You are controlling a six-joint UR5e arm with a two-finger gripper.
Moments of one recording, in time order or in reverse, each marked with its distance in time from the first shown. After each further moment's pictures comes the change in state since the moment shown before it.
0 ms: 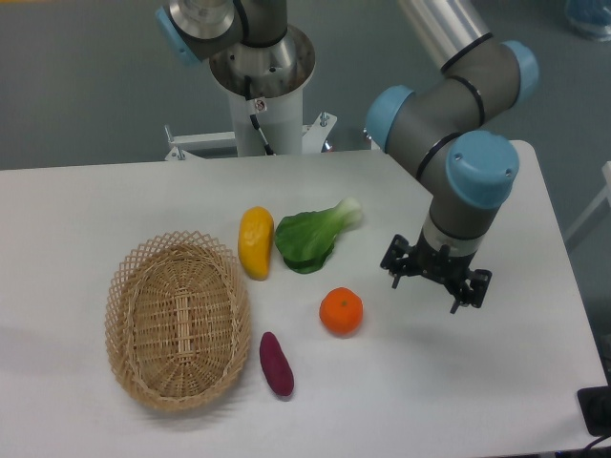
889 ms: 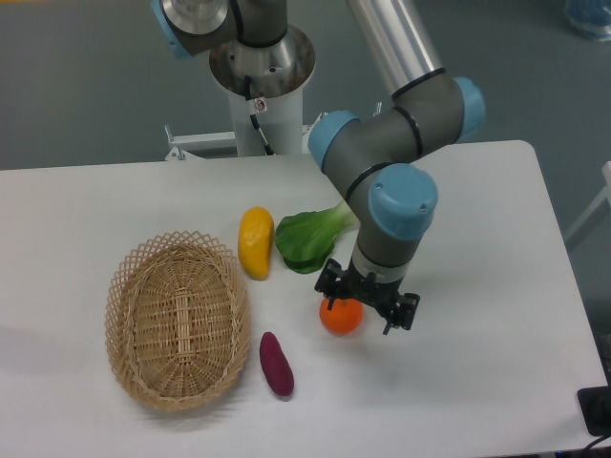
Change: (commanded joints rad) arm -0.120 -0.001 -0.149 0.100 0.065 -0.061
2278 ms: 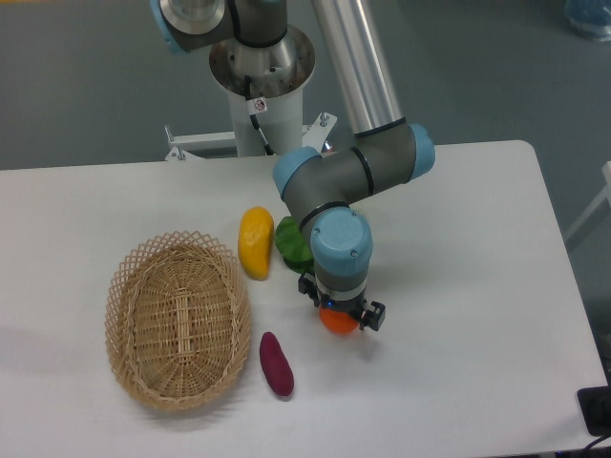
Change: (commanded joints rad) arm -0.054 -0.072 -0.049 0.109 0.120 -0.003
